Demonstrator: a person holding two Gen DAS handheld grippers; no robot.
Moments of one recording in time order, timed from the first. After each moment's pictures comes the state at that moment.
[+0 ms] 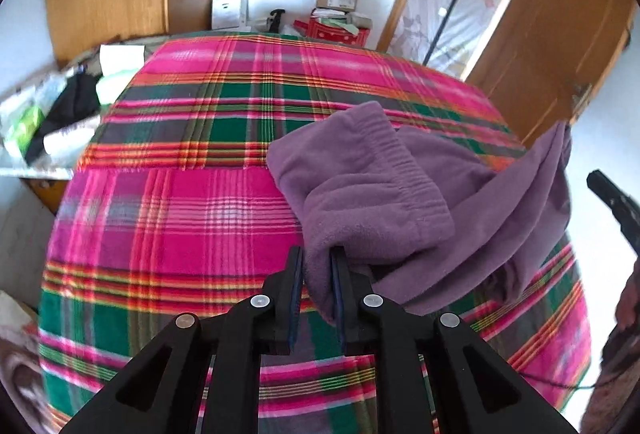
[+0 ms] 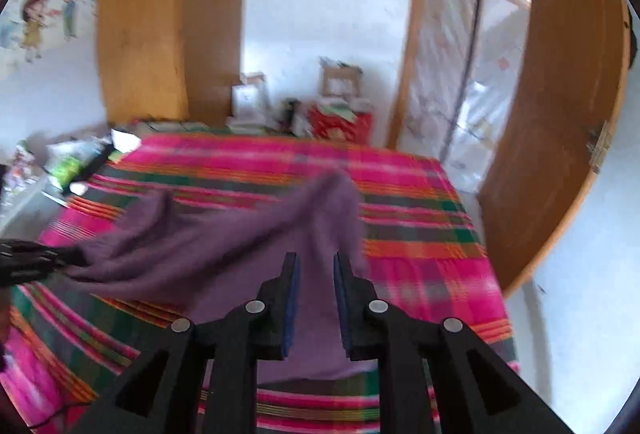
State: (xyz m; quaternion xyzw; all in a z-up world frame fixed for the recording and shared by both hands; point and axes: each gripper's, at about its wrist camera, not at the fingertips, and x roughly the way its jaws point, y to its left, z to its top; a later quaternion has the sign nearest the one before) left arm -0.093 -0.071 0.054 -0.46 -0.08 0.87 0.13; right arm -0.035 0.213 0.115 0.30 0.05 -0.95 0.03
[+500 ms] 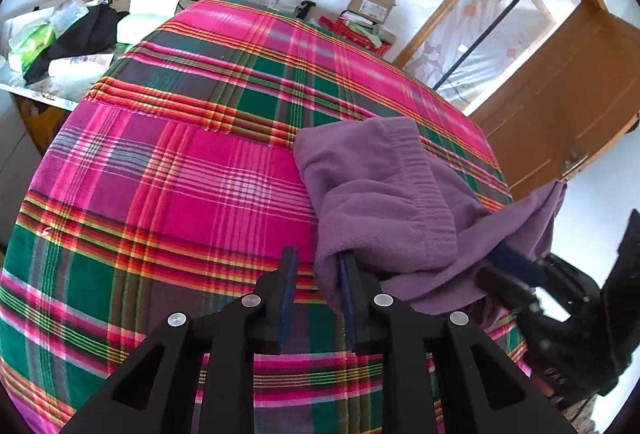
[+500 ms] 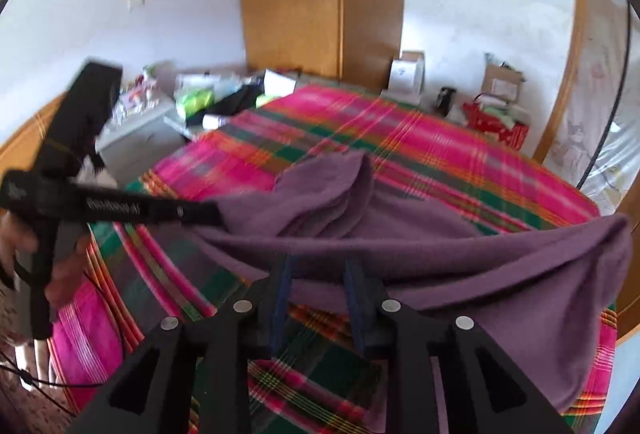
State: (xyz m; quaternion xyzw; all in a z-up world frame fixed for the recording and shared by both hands) left arm -0.091 -0.105 0.040 -0.47 -0.19 0.85 0.12; right arm -0.064 0.094 0.067 0.38 0.12 -0.88 0.27
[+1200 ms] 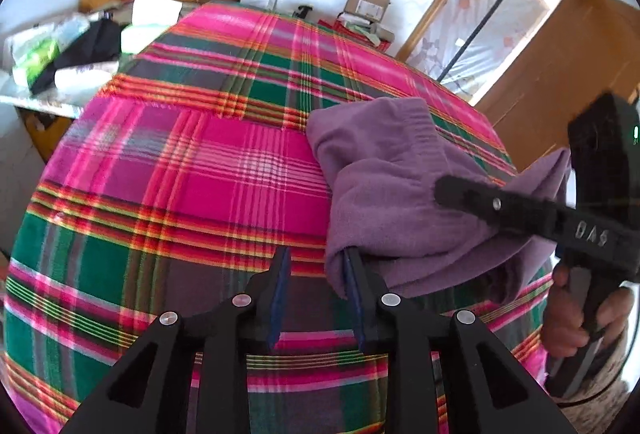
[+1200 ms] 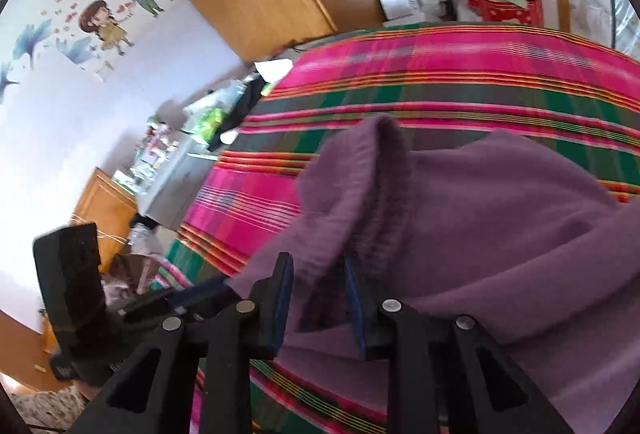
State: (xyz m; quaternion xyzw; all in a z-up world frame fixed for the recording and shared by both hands) left arm -0.067 -0.104 0.028 -0.45 -0.14 0.88 0.11; right arm -0.127 0.090 0.041 0.48 -0.11 -0.81 0.31
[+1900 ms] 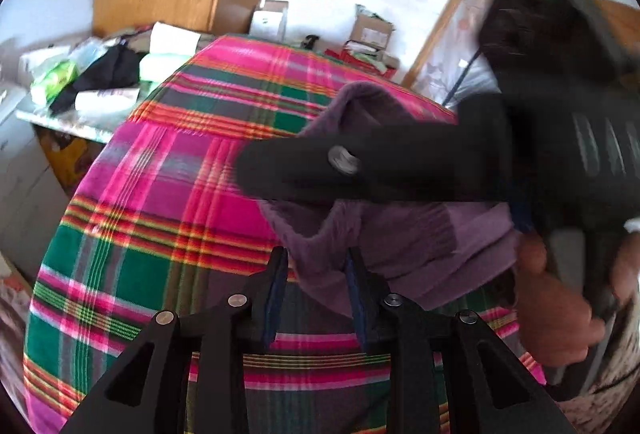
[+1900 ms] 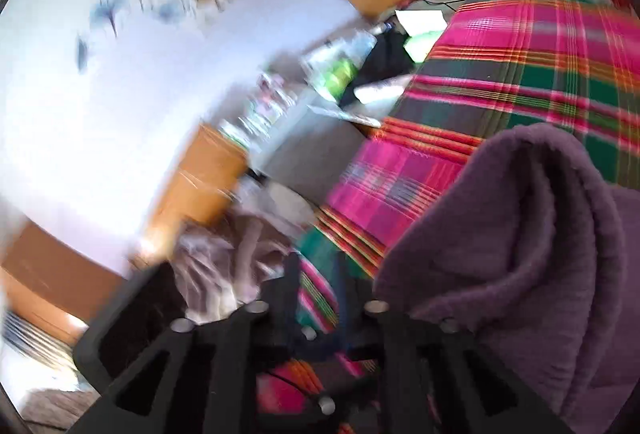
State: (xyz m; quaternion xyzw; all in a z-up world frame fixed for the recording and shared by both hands) left arm -0.053 -0.125 0.035 -0.41 -0.15 0.90 0.09; right arm -0.138 -0.034 0.057 0.51 -0.09 -0.71 0.48
